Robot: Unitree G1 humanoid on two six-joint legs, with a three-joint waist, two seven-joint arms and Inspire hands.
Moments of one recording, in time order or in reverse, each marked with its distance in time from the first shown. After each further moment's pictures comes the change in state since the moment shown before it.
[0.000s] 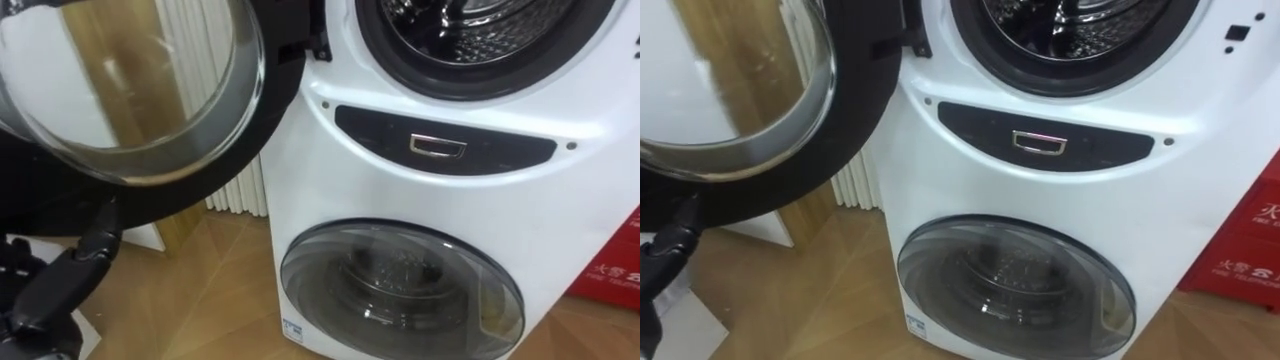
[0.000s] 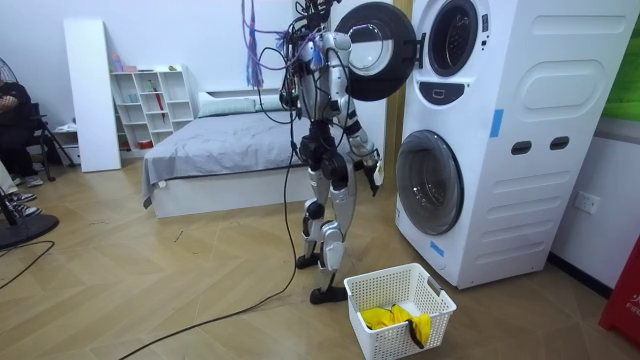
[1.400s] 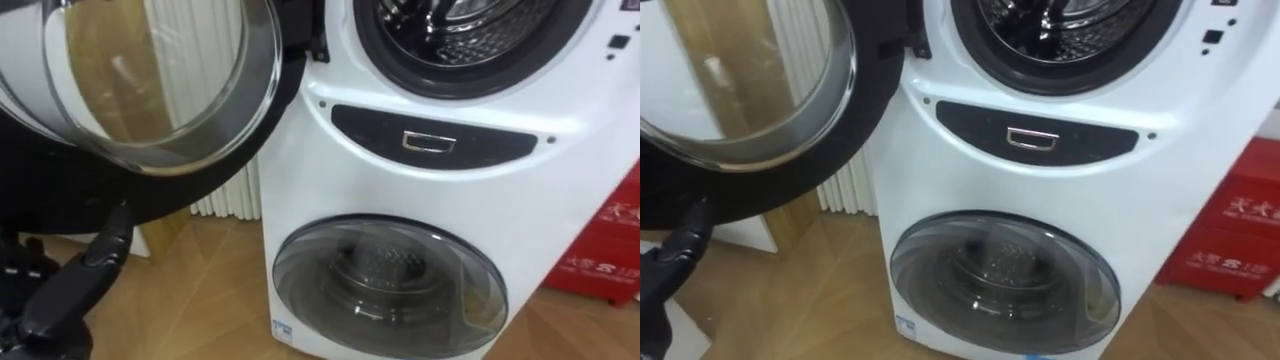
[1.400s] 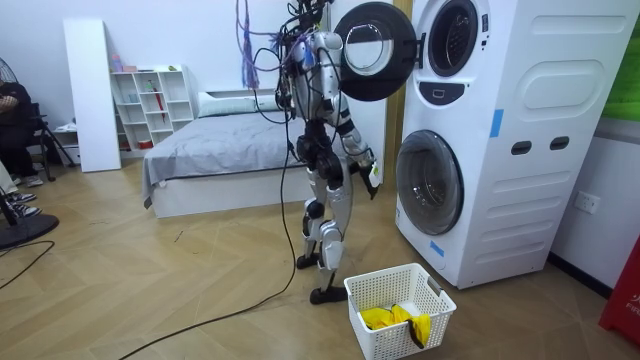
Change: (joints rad) left arm 0.020 -0.048 -0.046 0.001 -0.015 -0.083 -0.005; right arm -0.031 -0.018 0.034 0.094 0.029 -0.013 -0.088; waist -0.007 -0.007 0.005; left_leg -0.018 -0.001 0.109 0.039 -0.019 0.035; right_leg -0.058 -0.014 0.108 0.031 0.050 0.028
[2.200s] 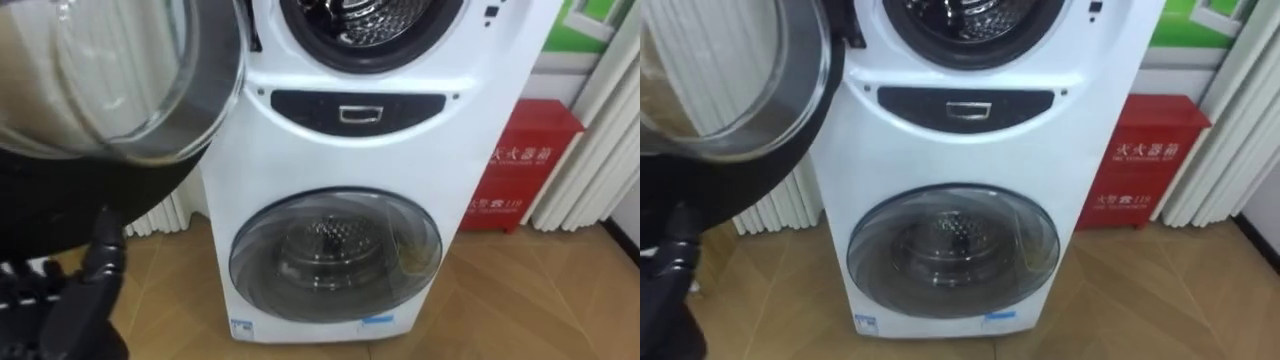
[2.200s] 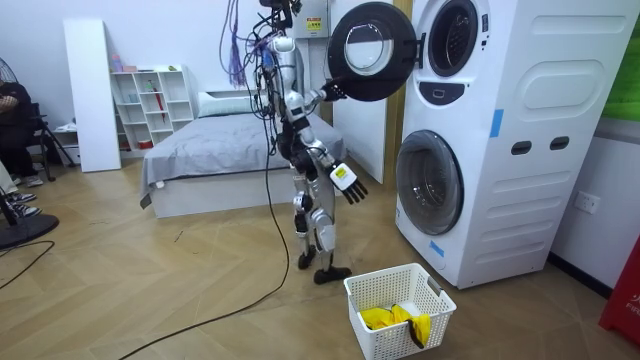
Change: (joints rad) left arm 0.005 -0.175 -0.211 0.092 -0.018 -0.207 0.013; right arm -0.036 -0.001 -0.075 0.159 0.311 -0.108 -0.231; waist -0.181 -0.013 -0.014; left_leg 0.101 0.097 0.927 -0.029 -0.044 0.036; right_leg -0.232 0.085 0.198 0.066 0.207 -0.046
